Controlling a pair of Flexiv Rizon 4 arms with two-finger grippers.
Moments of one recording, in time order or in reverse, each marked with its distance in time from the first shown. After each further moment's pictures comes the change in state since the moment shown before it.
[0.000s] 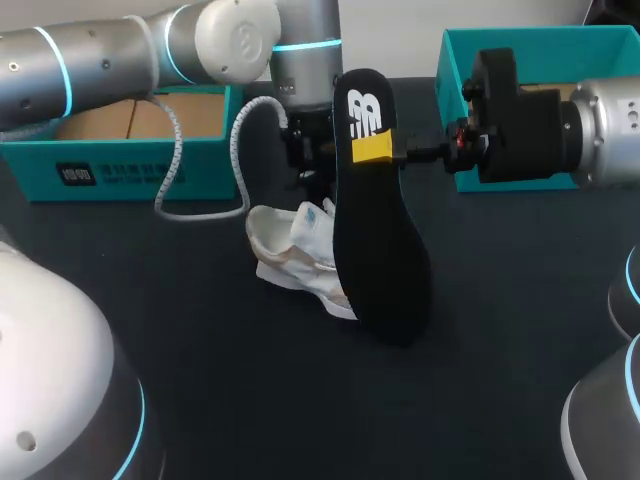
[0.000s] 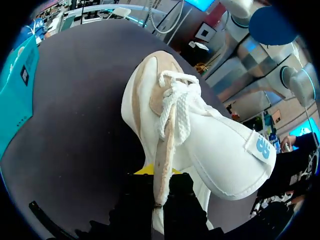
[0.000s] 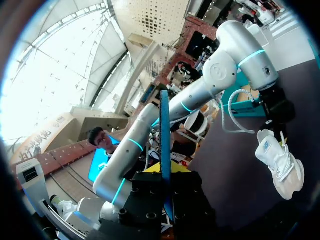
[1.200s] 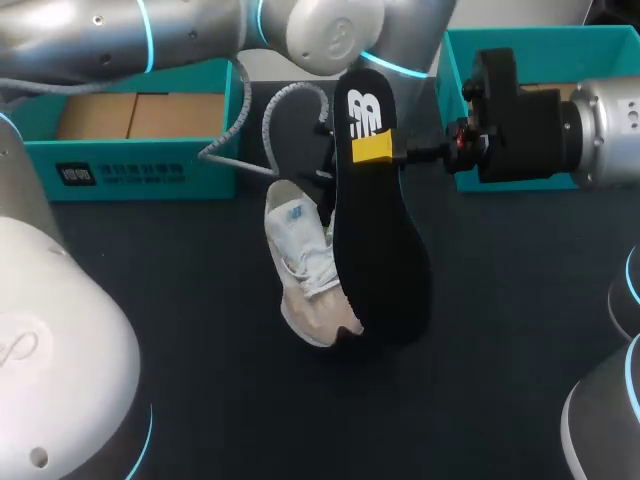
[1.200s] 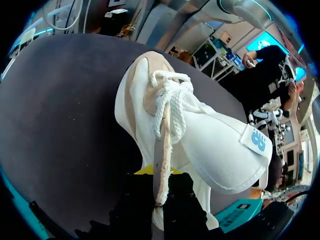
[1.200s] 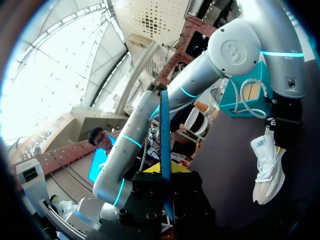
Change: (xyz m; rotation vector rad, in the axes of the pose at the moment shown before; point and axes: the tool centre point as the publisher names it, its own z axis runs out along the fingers) left arm 0.008 -0.007 -0.001 -0.373 0.292 0.665; right arm 0.000 0.000 0.000 0.000 0.000 0.000
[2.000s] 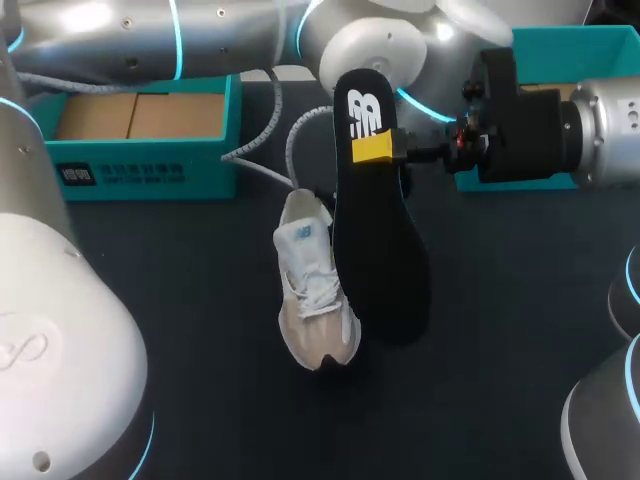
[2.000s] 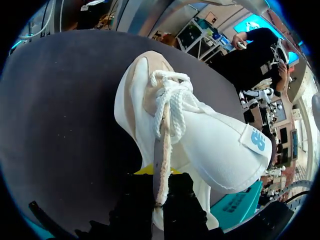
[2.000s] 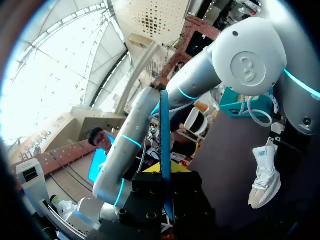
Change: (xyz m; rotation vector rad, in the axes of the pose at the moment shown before) left arm -0.016 -0.020 0.015 -0.151 0.086 0.101; right arm 0.000 0.000 0.000 0.000 0.000 0.000
